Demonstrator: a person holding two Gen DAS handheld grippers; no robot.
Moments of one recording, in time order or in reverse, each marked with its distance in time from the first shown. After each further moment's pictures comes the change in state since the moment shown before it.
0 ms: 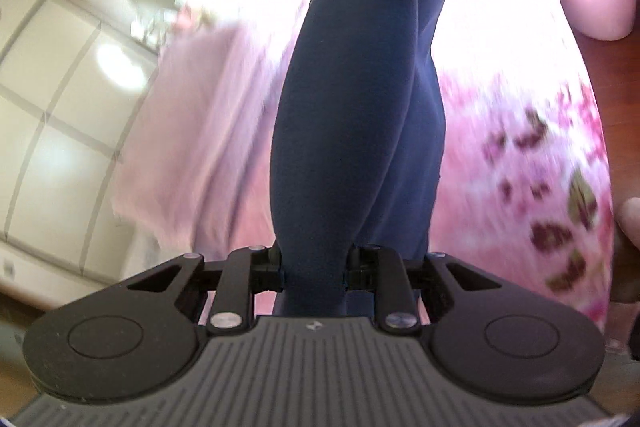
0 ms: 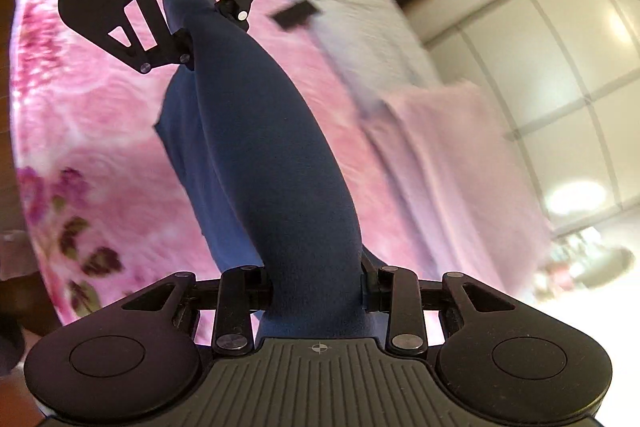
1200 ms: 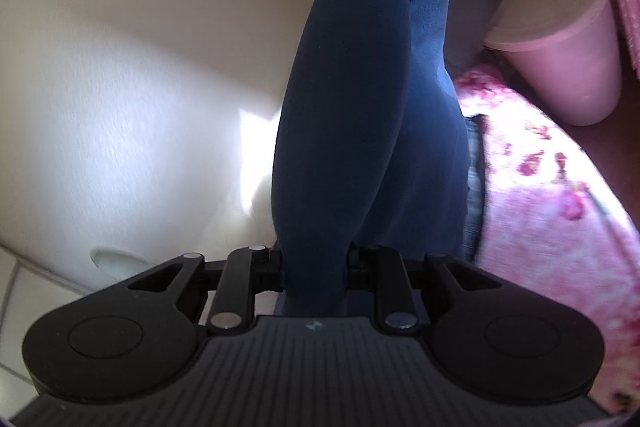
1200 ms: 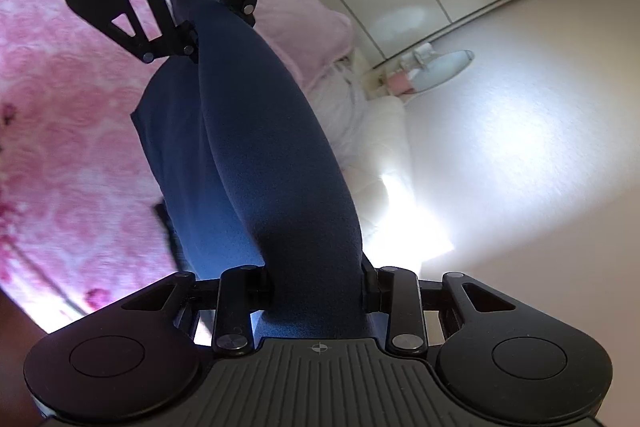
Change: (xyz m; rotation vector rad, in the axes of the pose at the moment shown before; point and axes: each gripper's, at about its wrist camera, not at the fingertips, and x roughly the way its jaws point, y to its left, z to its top) left arm 0.098 -0.052 0.447 0.406 -0.489 0.007; right arm -0.180 -0.184 -0.351 0.309 0.275 -0.387
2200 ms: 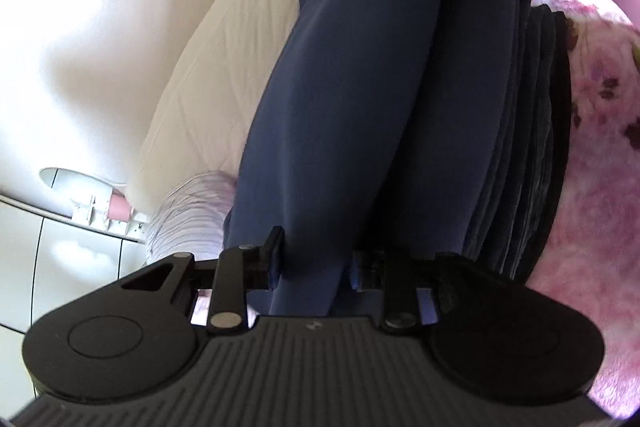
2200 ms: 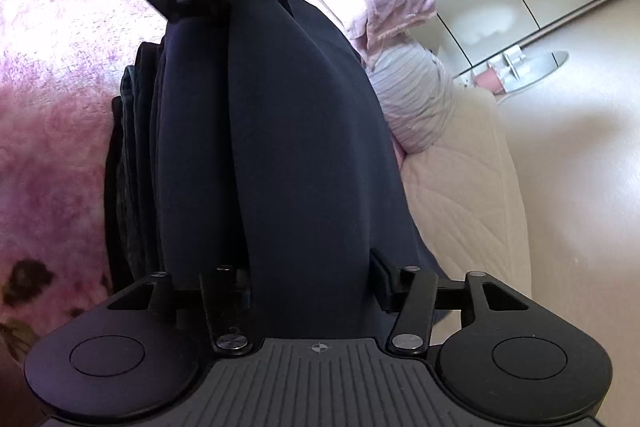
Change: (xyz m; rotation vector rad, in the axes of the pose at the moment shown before) left arm 0.277 -0.105 -0.021 -0.090 0.343 -0.051; right arm 0.252 0.018 -0.161 -0.148 -0.102 0.262
